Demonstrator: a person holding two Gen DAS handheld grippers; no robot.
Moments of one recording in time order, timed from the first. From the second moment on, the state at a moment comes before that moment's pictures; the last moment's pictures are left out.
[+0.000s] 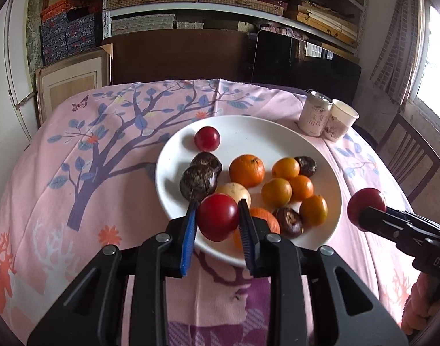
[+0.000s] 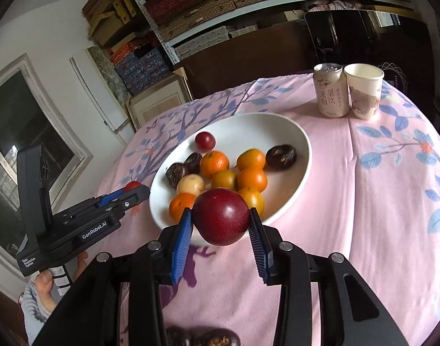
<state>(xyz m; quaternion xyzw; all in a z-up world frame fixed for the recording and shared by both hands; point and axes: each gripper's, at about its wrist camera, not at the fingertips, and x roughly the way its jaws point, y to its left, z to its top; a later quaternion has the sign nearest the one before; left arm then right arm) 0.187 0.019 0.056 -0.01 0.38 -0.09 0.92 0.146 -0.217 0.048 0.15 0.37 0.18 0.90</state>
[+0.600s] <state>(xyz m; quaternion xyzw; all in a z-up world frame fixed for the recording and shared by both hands) 0.172 0.036 0.031 -0.02 0.39 -0.05 0.92 0.158 -0.235 0.021 0.19 0.37 0.17 0.89</state>
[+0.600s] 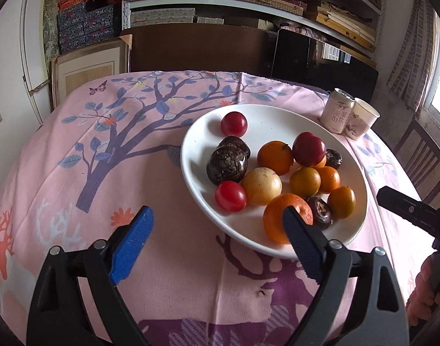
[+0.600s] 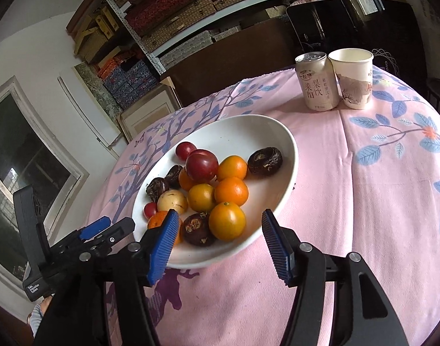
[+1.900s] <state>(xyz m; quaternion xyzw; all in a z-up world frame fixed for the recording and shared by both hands) 0.054 -0.034 -0.010 0.13 0.42 -0.21 0.87 0.073 -0.289 0.003 0.26 0.37 0.15 0.88</state>
